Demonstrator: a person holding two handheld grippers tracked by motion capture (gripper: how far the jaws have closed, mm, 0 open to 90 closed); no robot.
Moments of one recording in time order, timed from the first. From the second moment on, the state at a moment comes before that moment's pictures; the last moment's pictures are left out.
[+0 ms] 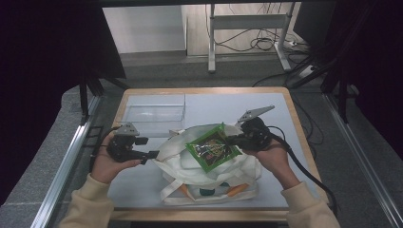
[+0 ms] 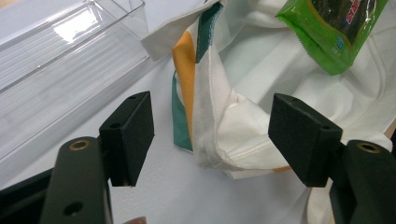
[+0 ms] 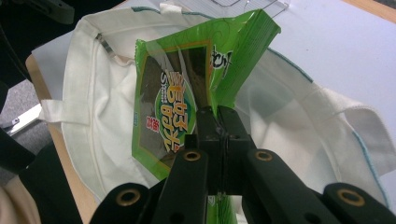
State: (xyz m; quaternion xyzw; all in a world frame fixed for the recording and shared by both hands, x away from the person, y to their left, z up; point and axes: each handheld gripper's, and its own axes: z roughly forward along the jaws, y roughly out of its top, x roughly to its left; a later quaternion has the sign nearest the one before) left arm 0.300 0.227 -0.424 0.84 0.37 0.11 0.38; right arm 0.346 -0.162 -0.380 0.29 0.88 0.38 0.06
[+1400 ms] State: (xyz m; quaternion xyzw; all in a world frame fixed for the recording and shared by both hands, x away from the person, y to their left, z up) left arm 0.299 0.219 -0.422 0.84 0.36 0.11 0.38; right arm 0.348 -0.170 -0.344 0.22 0.89 0.39 0.10
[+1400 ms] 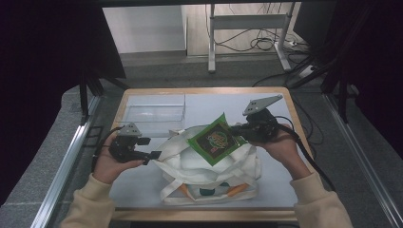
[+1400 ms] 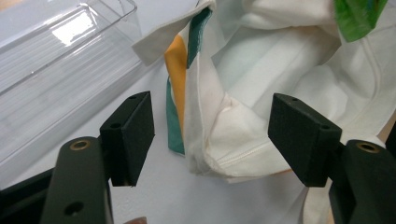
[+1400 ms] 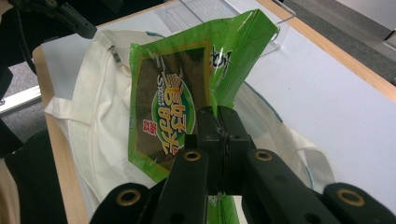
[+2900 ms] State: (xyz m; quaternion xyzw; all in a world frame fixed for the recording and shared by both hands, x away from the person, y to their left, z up) left arm 0.348 0.128 -0.405 0.90 0.22 0.00 0.36; right arm 0.360 -0.131 -0.356 0.11 0.91 0.39 0.11
